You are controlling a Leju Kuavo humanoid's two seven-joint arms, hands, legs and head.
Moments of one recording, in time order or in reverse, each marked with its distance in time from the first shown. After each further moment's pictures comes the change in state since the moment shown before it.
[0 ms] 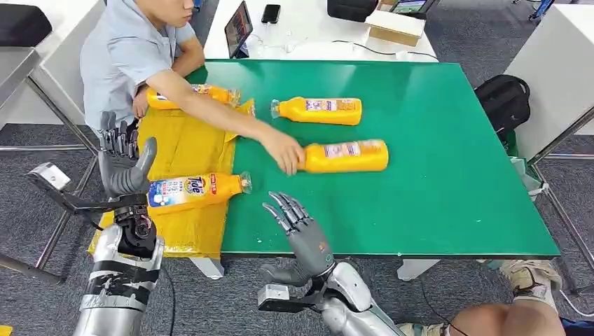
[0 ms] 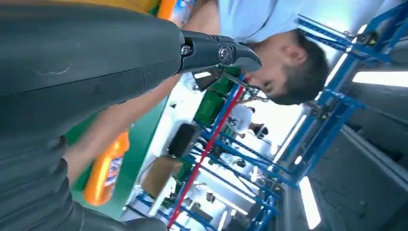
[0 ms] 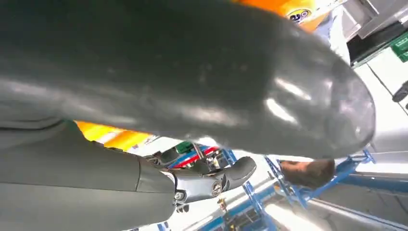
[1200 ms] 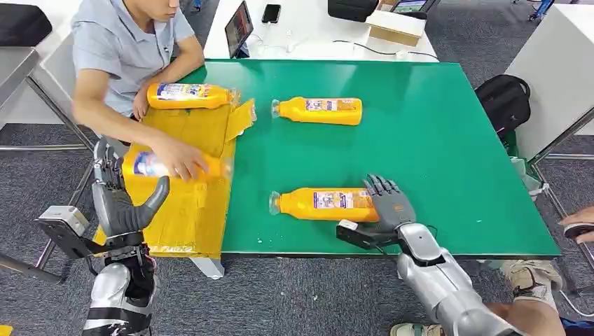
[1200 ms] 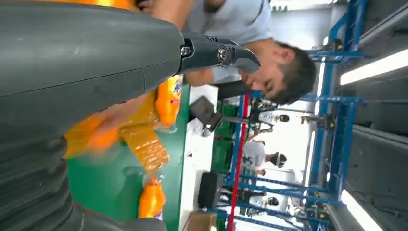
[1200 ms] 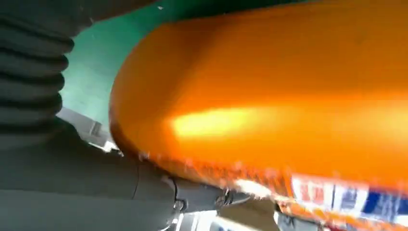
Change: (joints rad) left arm 0.238 0.002 -0.075 -0.227 -0.377 0.147 -0.069; right arm -0.248 -0.232 -0.254 0.347 0.410 0.365 0.458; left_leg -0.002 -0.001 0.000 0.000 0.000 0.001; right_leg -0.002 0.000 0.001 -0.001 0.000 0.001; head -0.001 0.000
